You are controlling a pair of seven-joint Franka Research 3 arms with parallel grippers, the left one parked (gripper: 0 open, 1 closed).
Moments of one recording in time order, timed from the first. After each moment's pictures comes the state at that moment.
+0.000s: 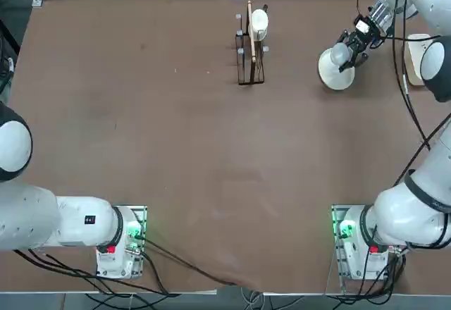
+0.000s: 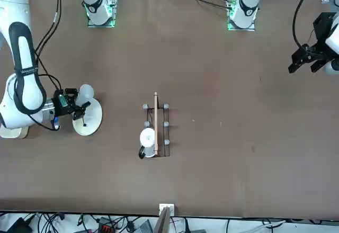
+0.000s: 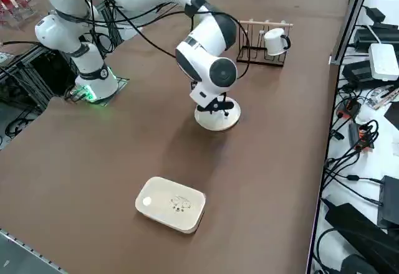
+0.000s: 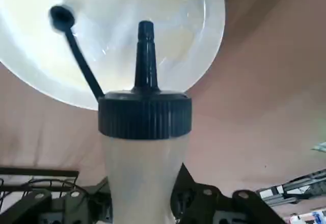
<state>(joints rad) -0.14 0.62 -0.04 -1.66 0.55 1.63 0.70</state>
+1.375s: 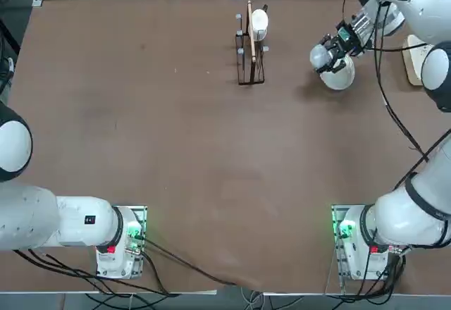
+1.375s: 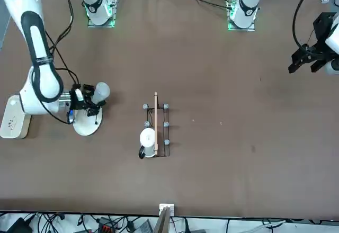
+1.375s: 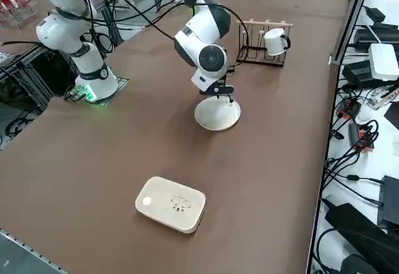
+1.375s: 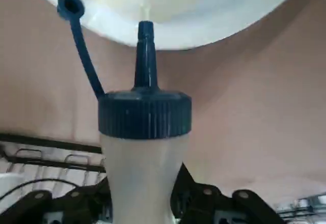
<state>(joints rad) -0.01 0.50 -0.02 -1.89 0.82 1.91 0.70</state>
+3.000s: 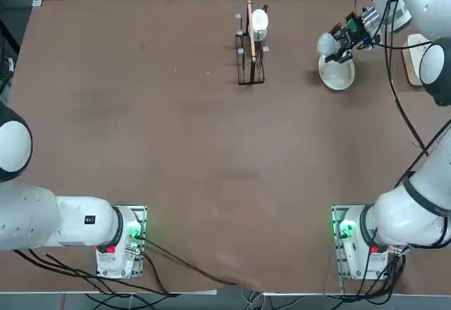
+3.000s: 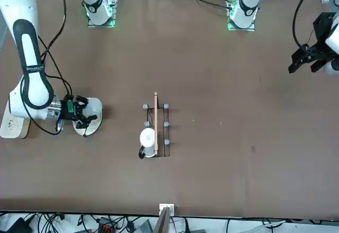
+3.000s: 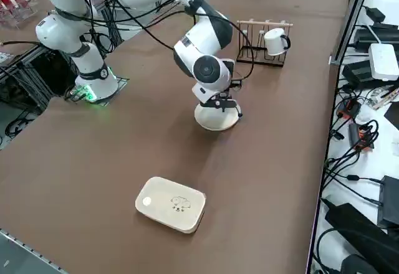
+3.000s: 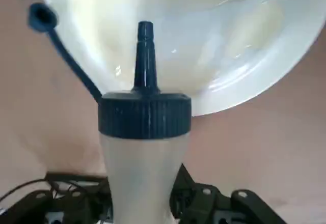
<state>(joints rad) -0.06 0.57 -0.05 -1.79 0.76 1.95 0.78</state>
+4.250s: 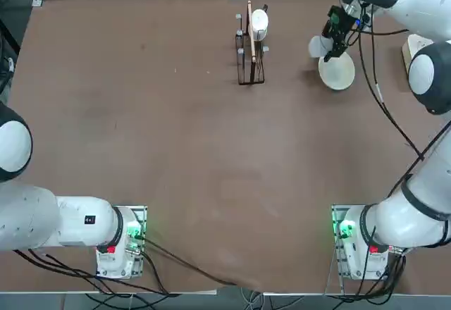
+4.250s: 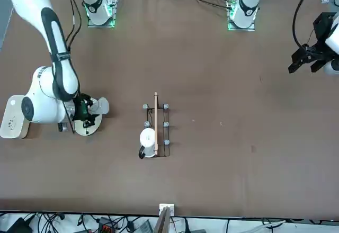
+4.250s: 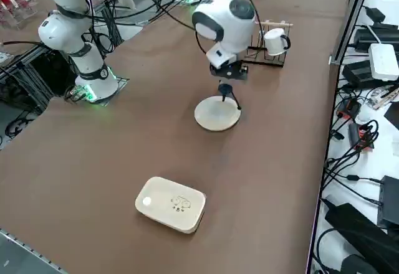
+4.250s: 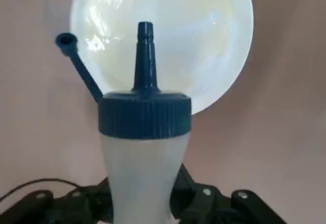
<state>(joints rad) 0.12 0.52 -0.05 -1.69 0.29 1.98 1.27</state>
